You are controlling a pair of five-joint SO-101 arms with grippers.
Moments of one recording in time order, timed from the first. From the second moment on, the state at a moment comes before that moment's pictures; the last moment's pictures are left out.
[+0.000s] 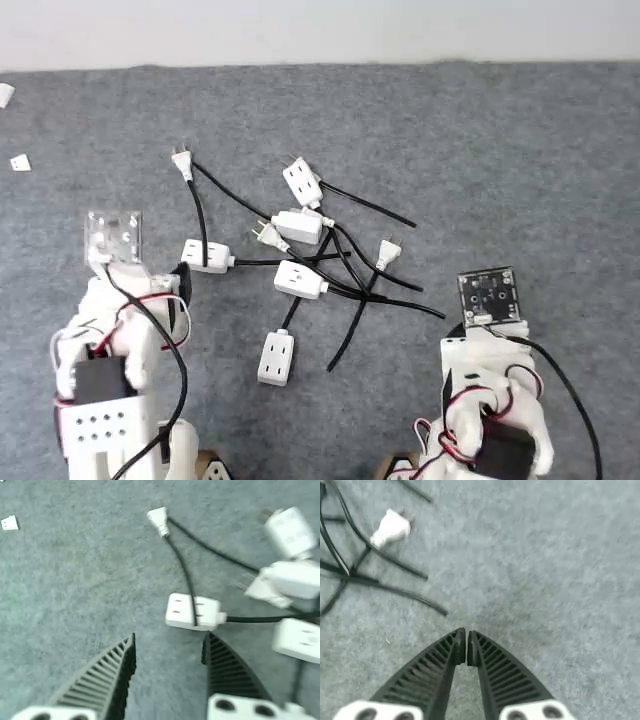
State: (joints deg) left arm -12.6 -67.6 61.3 64.3 1.8; right arm 11.3 -103.2 74.9 79.1 20.7
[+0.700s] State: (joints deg) left arm -0.9 -45.9 38.7 91.2 13.8; right arm 12.0 -58.0 53.4 80.6 8.8
